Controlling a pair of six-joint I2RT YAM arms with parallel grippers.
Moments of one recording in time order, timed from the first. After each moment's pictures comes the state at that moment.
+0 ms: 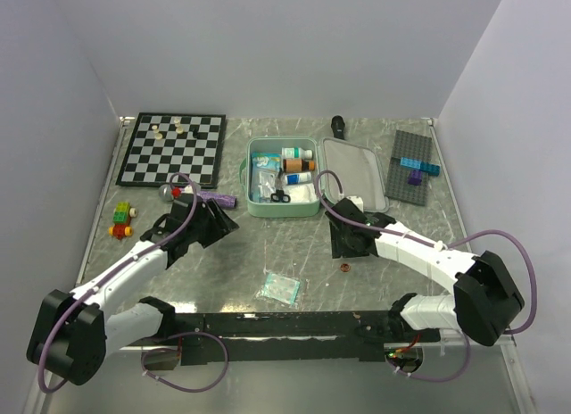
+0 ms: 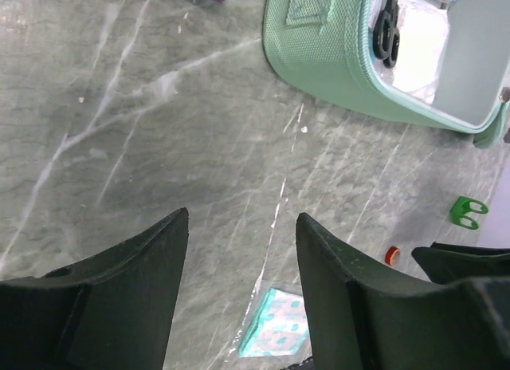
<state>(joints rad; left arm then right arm) -0.40 1.06 0.54 -0.21 0.07 -0.89 0.68 1.25 0.73 -0.68 0.26 0.58</state>
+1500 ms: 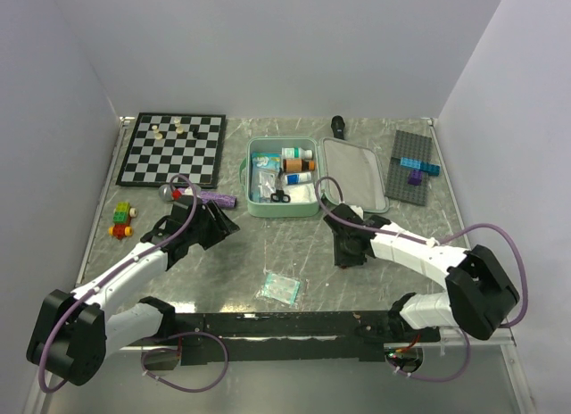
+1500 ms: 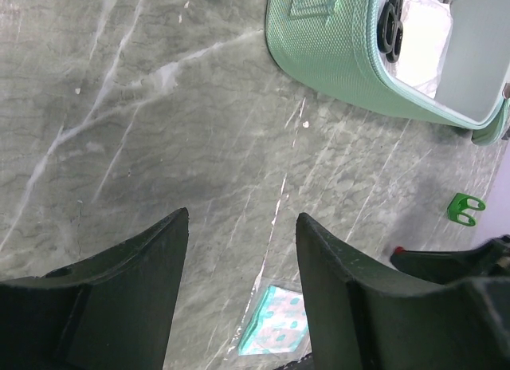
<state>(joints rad) -0.40 1.06 0.51 -0.18 0.09 -0.91 0.68 1.30 0.67 -0.67 0.18 0.67</state>
